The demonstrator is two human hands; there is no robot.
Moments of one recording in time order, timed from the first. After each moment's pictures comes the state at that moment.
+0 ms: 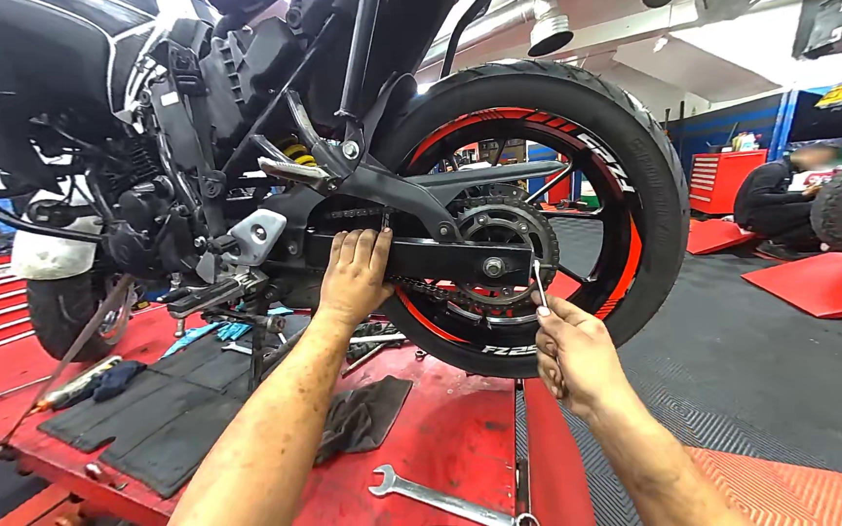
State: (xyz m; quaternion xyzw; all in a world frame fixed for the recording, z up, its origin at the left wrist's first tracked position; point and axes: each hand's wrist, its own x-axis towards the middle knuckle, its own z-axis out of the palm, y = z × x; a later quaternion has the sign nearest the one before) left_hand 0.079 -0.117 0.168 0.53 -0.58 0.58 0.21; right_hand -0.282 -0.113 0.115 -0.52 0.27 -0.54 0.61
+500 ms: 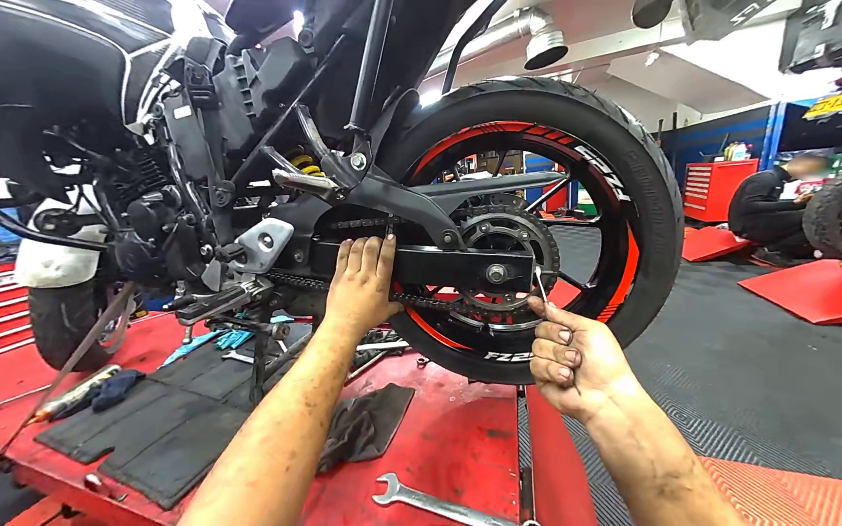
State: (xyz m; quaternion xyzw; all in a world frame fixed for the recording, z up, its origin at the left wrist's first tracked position) left_hand 0.070 -0.109 0.167 0.60 -0.59 0.52 0.17; right_hand -0.278 -0.098 0.133 -0.23 0.08 -0.48 0.84
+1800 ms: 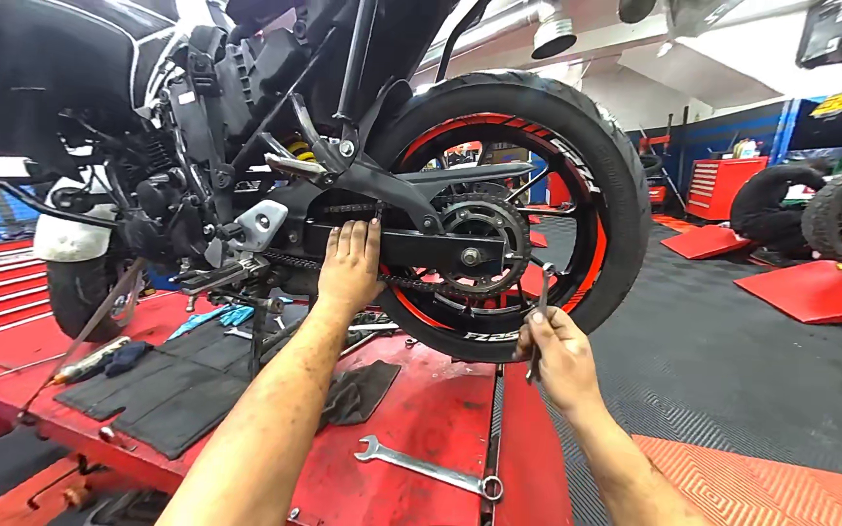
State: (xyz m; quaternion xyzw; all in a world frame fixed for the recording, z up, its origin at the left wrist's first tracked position) left_hand 0.049 -0.106 0.166 0.65 -0.55 0.50 0.17; right_hand -0.308 -0.114 0.069 -0.62 0.19 -0.63 0.42
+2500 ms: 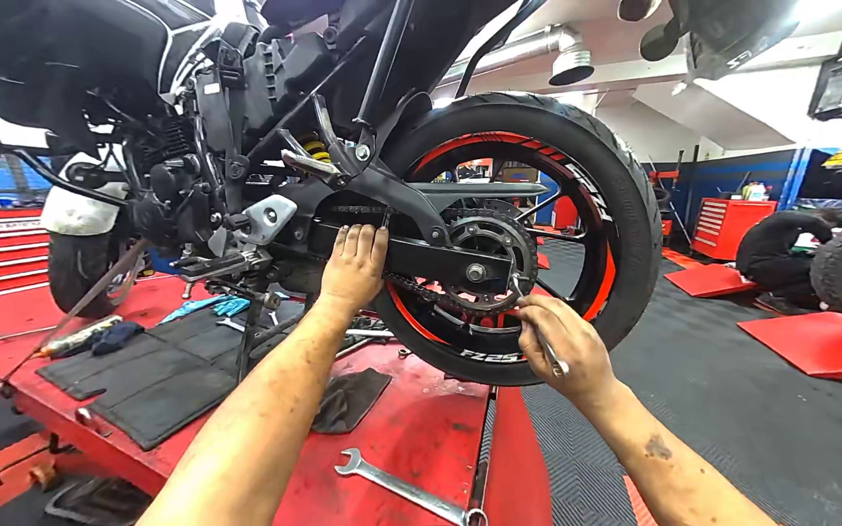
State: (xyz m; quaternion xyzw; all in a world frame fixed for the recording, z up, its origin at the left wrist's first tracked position) left_hand 0.056 -0.116 0.163 0.58 -0.55 0.57 0.21; right_hand -0.324 -0.162 0.117 -0.78 0.05 -0.57 -0.26
